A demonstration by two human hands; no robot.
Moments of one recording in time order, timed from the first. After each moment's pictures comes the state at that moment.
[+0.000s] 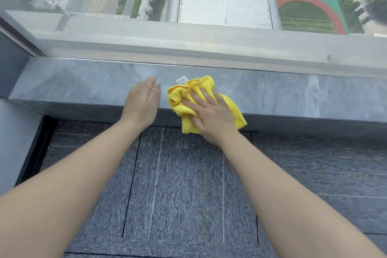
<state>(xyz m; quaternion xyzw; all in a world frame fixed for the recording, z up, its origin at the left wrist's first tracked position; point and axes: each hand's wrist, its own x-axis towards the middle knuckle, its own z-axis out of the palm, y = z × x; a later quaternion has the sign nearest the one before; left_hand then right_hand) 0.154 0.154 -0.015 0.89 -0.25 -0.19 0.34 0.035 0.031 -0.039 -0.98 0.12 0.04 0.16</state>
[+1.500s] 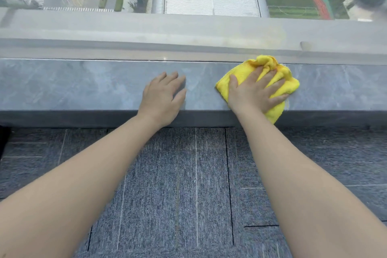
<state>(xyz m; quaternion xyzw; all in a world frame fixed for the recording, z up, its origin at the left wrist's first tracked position) 0.102 0.060 -0.034 0.87 -0.40 -0.20 0.20 -0.003 -0.081 -0.039 -0.78 0.61 0.06 0.15</state>
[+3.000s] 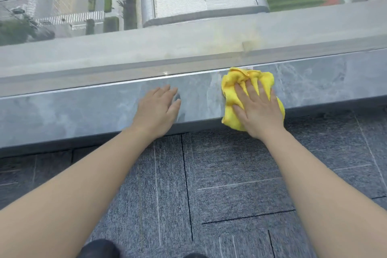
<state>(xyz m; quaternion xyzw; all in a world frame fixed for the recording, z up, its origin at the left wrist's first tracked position) 0.023 -0.039 0.002 0.86 -0.42 -0.26 0.13 -0.152 -0.187 -0.023 -0.91 0.38 0.16 0.12</state>
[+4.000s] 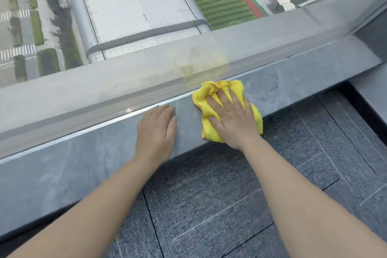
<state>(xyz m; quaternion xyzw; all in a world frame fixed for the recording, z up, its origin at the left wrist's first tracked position) -0.021 -0.138 -0.036 0.79 -0.50 -0.21 0.28 -0.180 -0.240 -0.028 -0.87 0.45 0.13 0.14</state>
